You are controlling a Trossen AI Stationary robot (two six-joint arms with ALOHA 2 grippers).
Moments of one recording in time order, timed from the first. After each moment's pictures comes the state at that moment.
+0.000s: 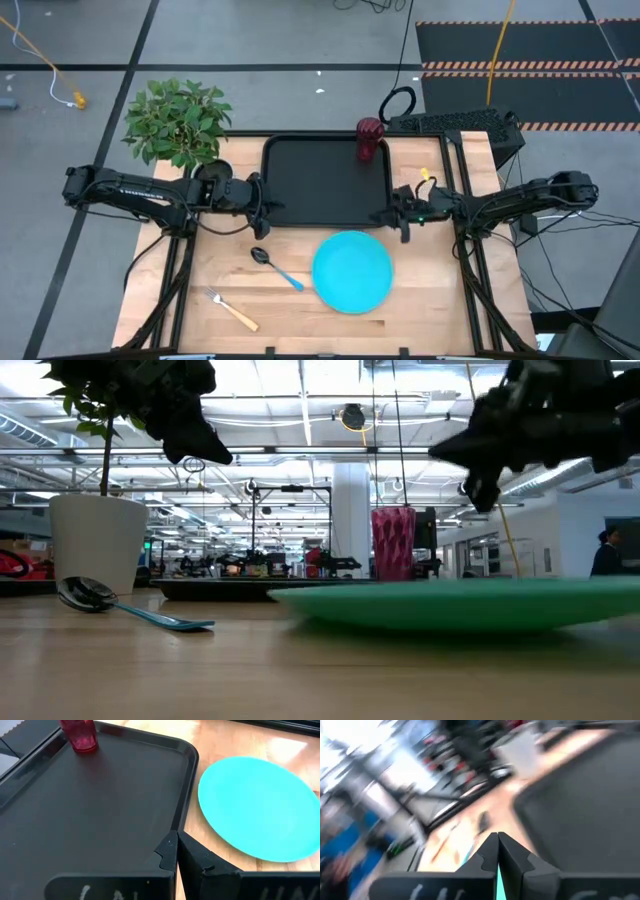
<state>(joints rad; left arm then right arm) -0.02 1.06 0.69 -0.23 -0.16 -0.22 -0.01 1.00 0.18 0.73 -0.08 0.58</state>
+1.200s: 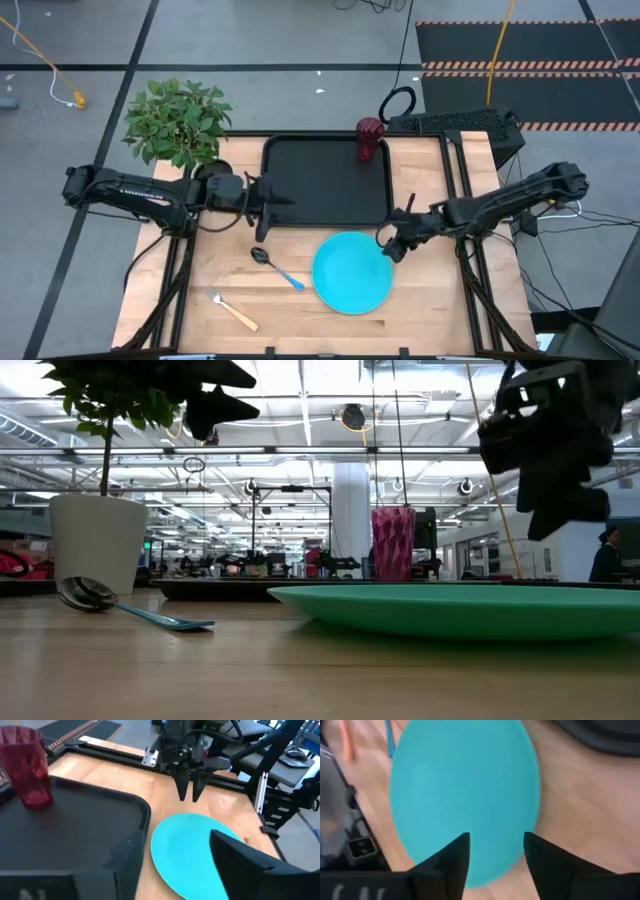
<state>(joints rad) -0.03 1.06 0.69 0.05 0.00 -0.24 0.22 1.10 0.54 -0.34 -0.08 1.14</state>
